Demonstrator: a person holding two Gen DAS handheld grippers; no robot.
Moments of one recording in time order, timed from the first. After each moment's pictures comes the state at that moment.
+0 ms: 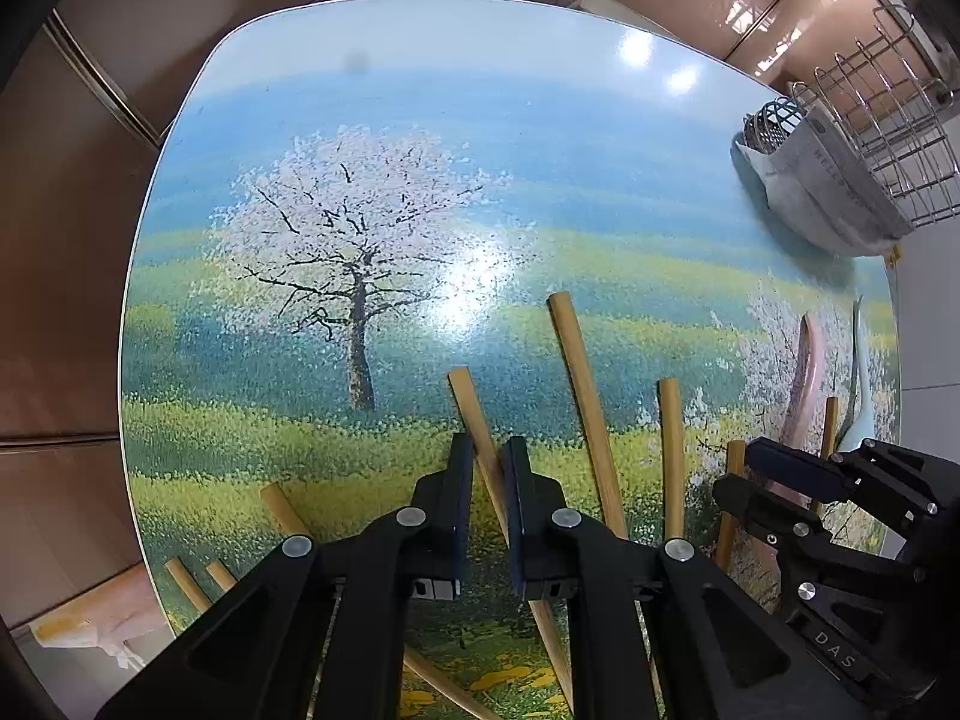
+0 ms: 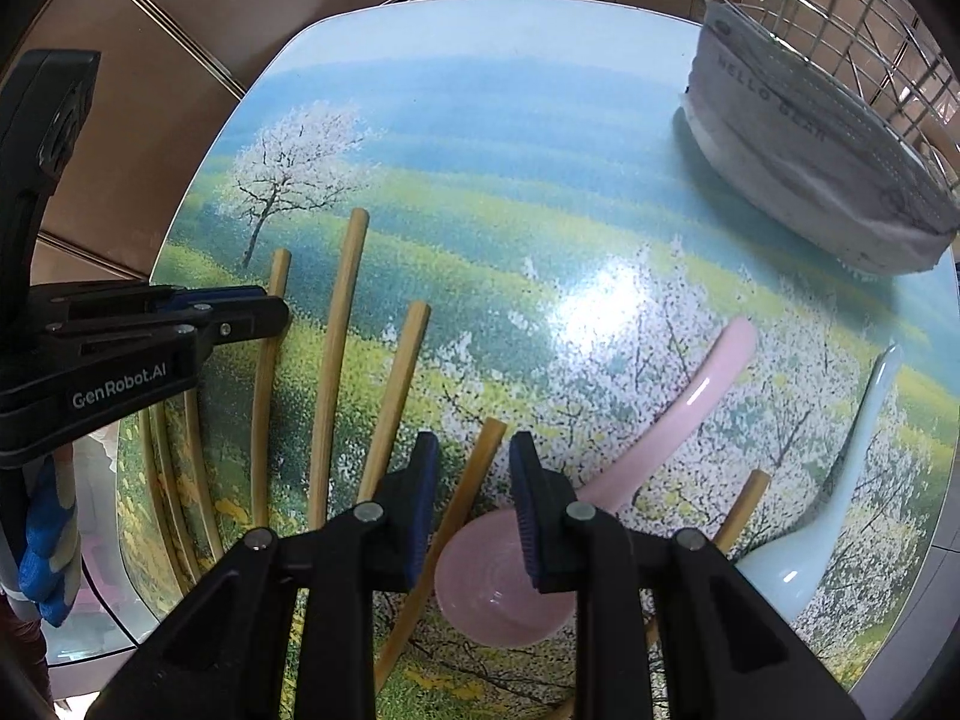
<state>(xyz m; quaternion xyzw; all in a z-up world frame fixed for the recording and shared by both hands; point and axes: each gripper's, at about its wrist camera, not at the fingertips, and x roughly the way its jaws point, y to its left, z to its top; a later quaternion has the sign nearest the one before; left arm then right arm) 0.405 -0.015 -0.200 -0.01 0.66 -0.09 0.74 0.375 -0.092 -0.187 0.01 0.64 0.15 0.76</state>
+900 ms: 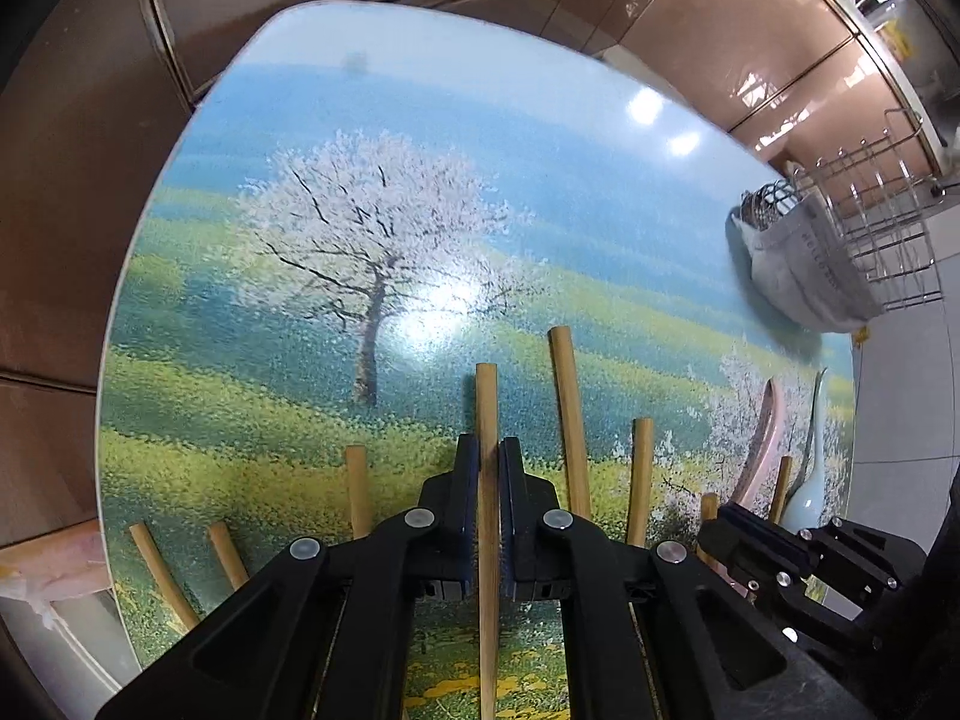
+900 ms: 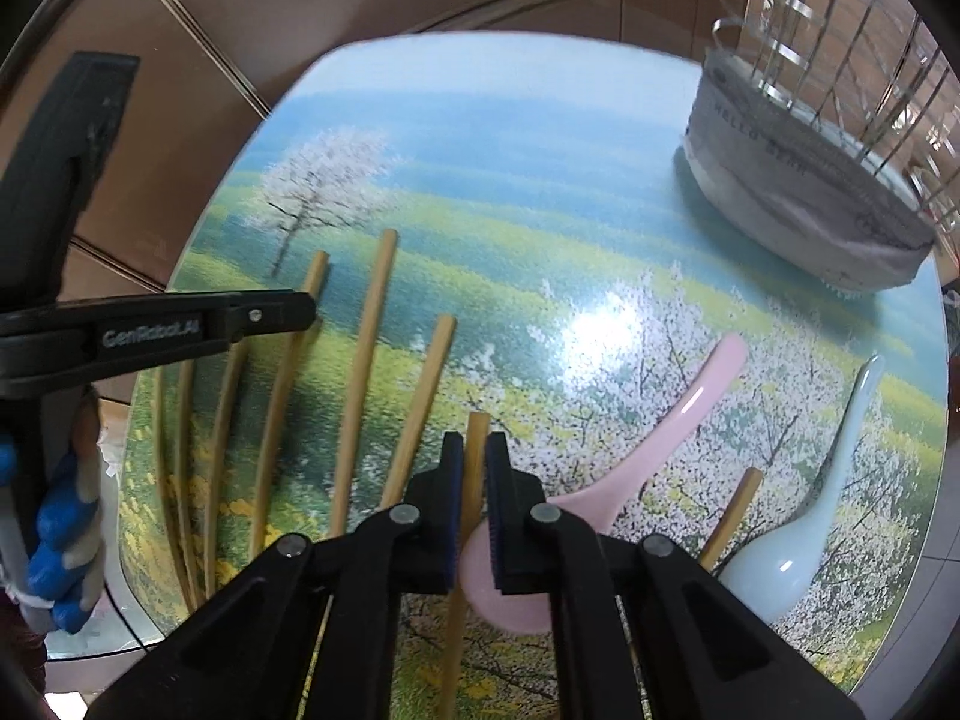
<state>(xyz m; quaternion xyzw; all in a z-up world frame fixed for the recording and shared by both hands) 0.381 0.029 -0.186 -0.12 0.63 -0.08 0.77 0.347 -0.080 -0.168 0.01 0.59 0.16 0.79</state>
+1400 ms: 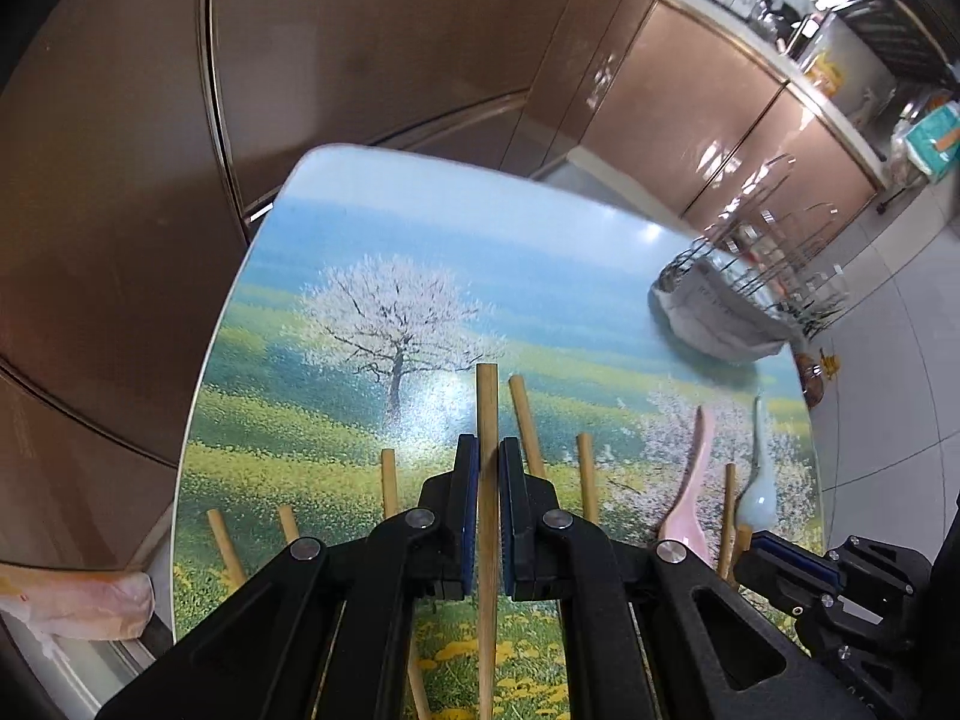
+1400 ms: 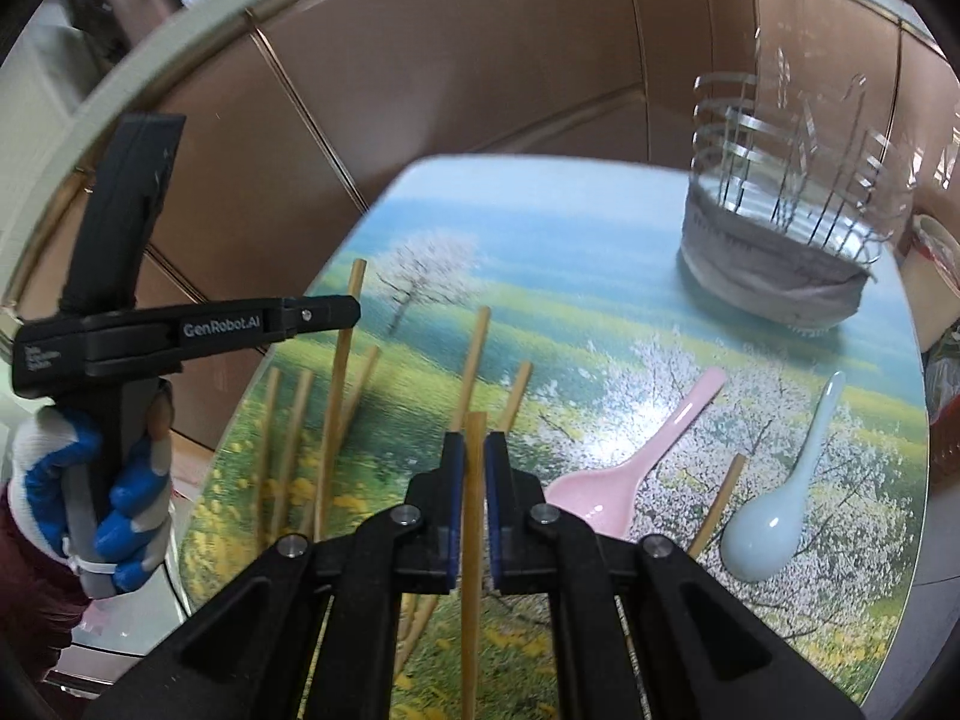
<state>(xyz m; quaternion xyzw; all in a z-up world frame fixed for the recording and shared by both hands) 0.323 0.044 -0.106 -0.10 0.51 -0.09 0.85 0.272 -0.093 -0.101 0.04 0.45 0.21 0.86</state>
